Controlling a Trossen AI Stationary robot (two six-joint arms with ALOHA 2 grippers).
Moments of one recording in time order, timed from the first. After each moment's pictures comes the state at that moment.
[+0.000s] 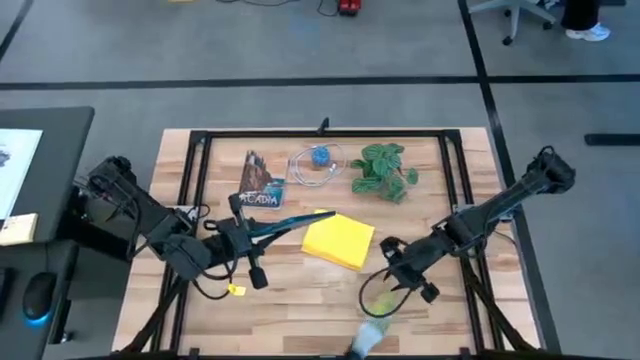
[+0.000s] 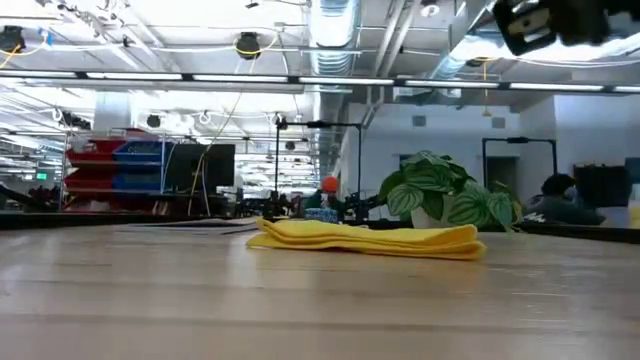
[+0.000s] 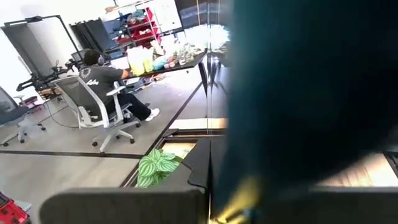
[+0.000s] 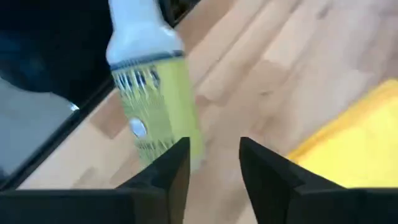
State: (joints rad) left arm -0.67 1.31 1.37 -0.28 -1.07 0.03; right arm 0.52 1.21 0.85 -0.42 -0.04 -0.08
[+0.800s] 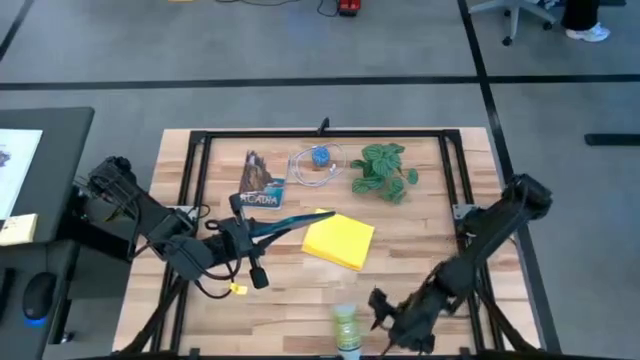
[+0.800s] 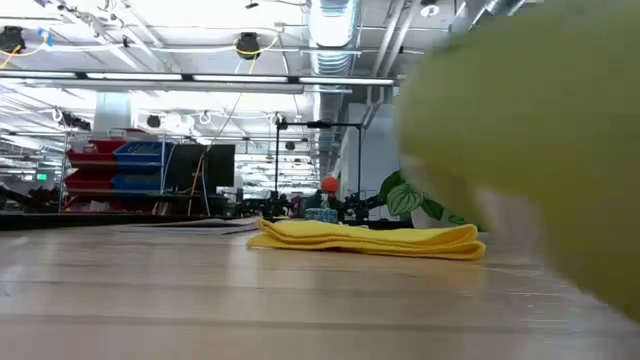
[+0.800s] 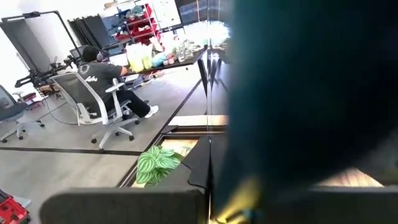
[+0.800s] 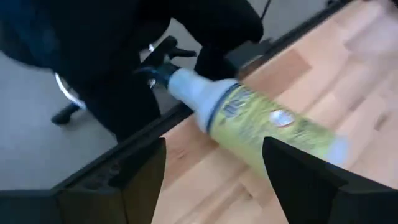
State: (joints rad) left arm -0.67 1.31 1.37 -0.30 -1.07 -0.01; right arm 0.78 1.66 1.18 -0.30 0.06 -0.21
